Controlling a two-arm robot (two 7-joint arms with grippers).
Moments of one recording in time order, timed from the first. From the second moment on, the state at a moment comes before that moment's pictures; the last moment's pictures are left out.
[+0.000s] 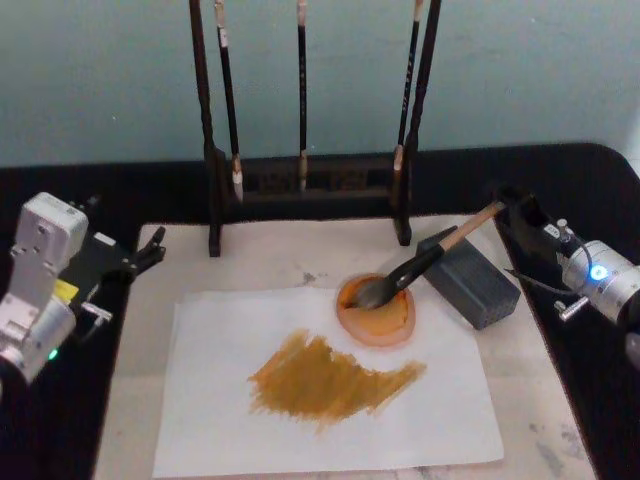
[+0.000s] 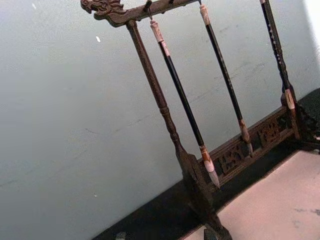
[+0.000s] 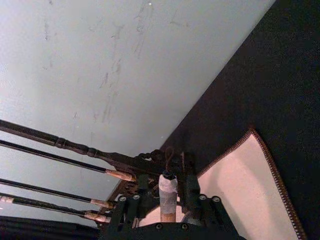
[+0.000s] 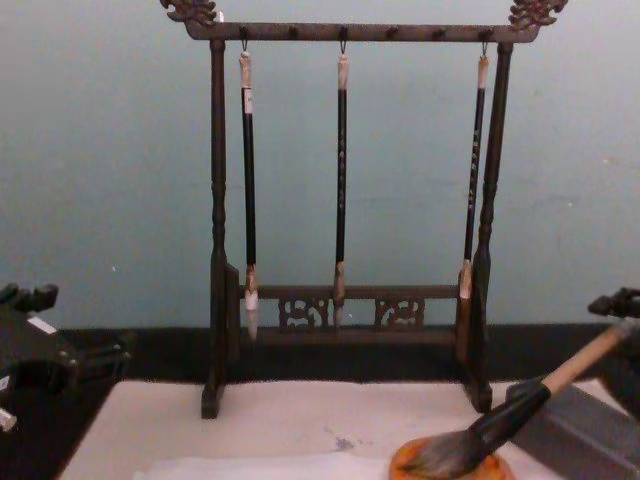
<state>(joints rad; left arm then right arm) -0.20 0.60 0.45 -1.41 -0.25 -0.12 0.03 0.39 0.36 -0.22 -1.08 1.45 0.37 0.19</state>
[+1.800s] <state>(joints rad) -0.20 0.60 0.45 -1.41 -0.25 -0.12 0.03 0.39 0.36 -0.21 -1.08 1.45 0.37 0.19</state>
